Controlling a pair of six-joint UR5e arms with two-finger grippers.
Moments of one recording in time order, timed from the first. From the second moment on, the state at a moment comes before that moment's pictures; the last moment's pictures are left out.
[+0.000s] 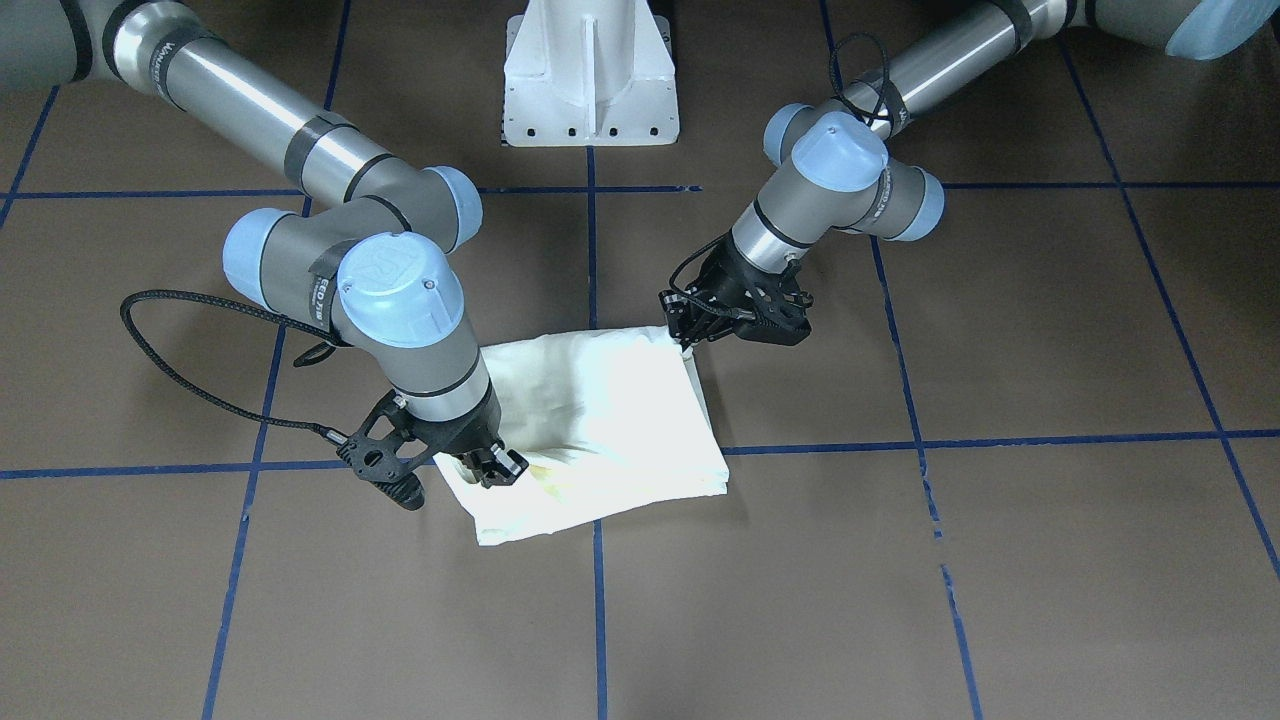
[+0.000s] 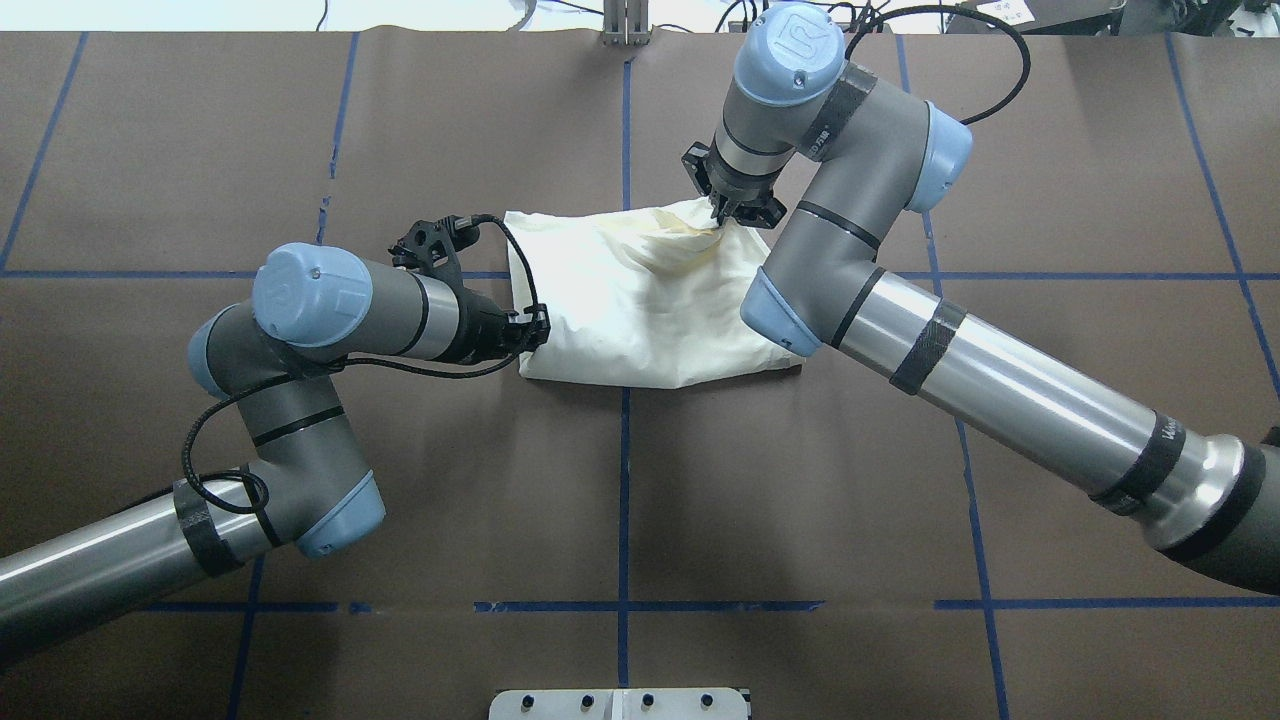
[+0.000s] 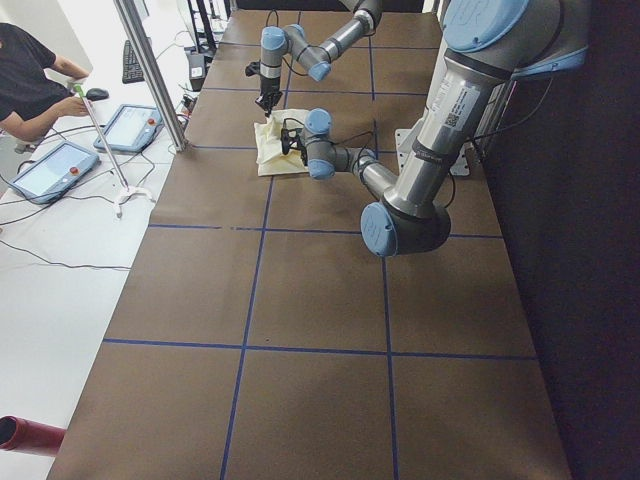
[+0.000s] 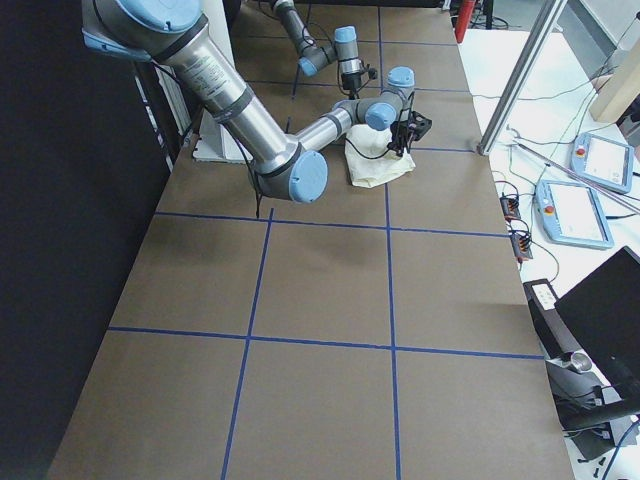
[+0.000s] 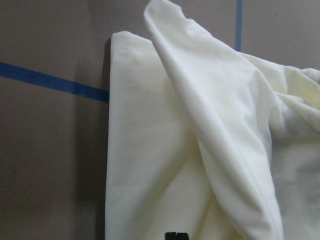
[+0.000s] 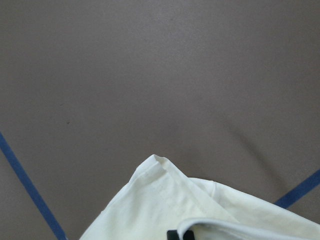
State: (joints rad) left arm -0.56 -2.11 -1.47 -2.42 -1.88 -1.52; right arm 0.76 -0.72 1.23 -1.31 1.95 1.72
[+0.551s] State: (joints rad) left arm -0.54 -2.06 -1.48 -2.50 -2.03 -1.51; right arm 0.76 -0.72 1.23 -1.31 1.94 1.72
